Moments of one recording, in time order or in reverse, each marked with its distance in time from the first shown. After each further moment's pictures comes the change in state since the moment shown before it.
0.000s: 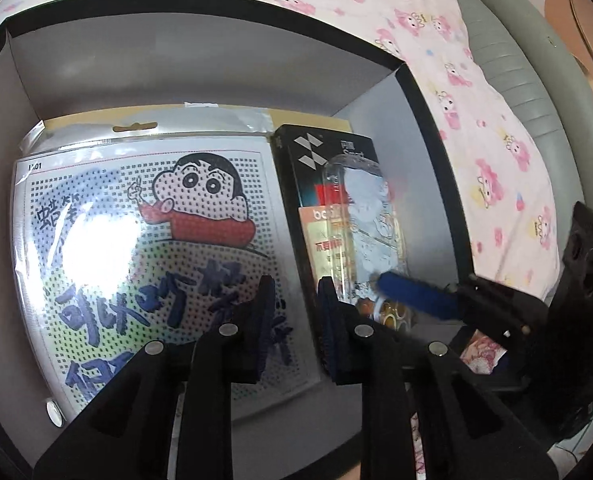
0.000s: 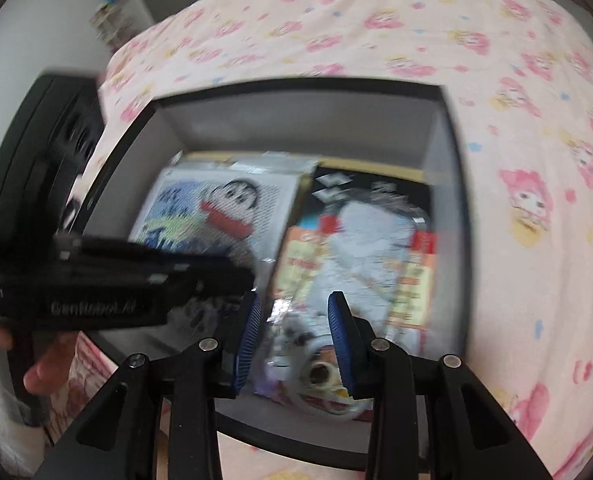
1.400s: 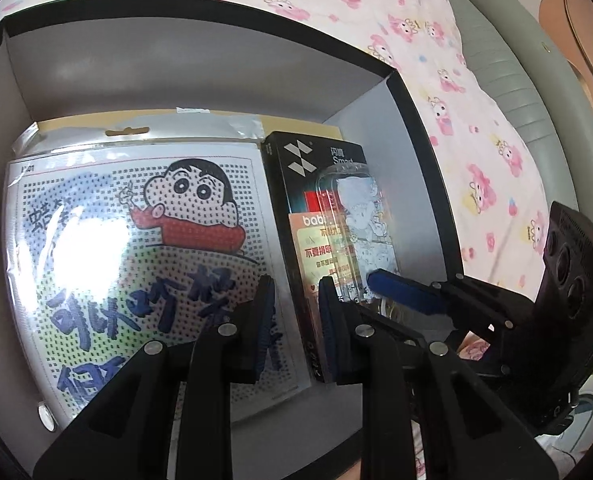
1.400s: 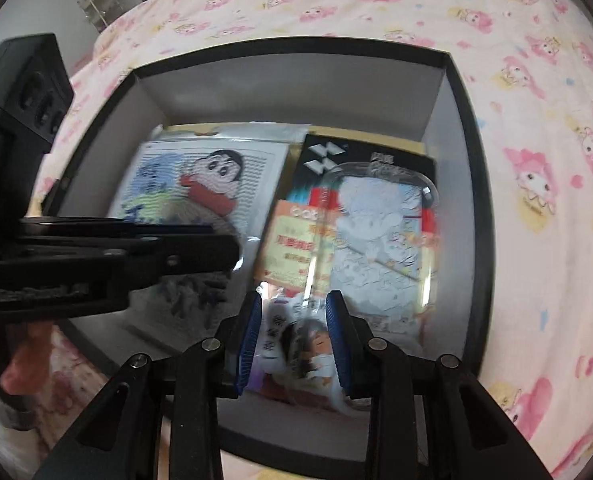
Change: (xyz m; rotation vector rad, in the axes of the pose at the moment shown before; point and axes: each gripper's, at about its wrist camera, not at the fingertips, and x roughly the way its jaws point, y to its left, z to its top) left arm -0.017 0.010 -0.002 0.009 -0.018 -0.036; right arm 0.006 -0.008 -0.007 0.014 0.041 -0.075
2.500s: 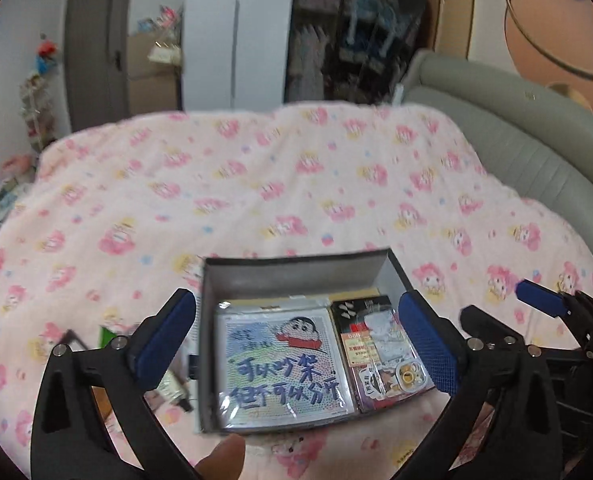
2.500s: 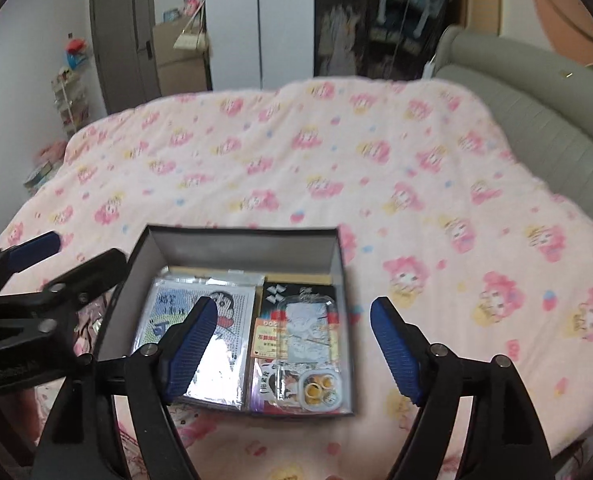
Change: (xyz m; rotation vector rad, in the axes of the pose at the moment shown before) left arm -0.193 -0.110 -0.071 0.174 -0.678 0.466; right arm -0.187 0.044 -0.015 0.111 -0.458 -0.253
